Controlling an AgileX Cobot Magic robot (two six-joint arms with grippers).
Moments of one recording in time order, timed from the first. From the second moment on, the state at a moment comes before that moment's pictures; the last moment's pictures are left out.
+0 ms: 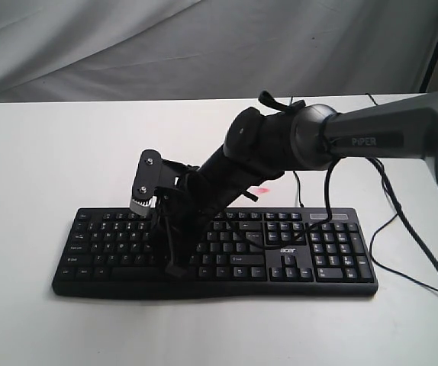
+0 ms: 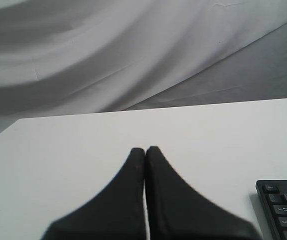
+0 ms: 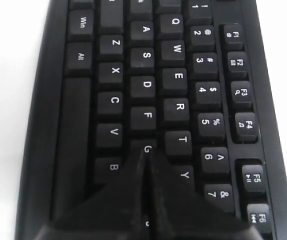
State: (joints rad) left arm 0.13 0.00 -0.01 0.03 0.19 0.09; right arm 0.37 2.20 -1.46 0.84 0.65 -1.50
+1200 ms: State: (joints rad) left arm 0.13 0.00 -0.01 0.03 0.19 0.09; right arm 0.39 2.16 -1.46 0.86 0.63 -1.50
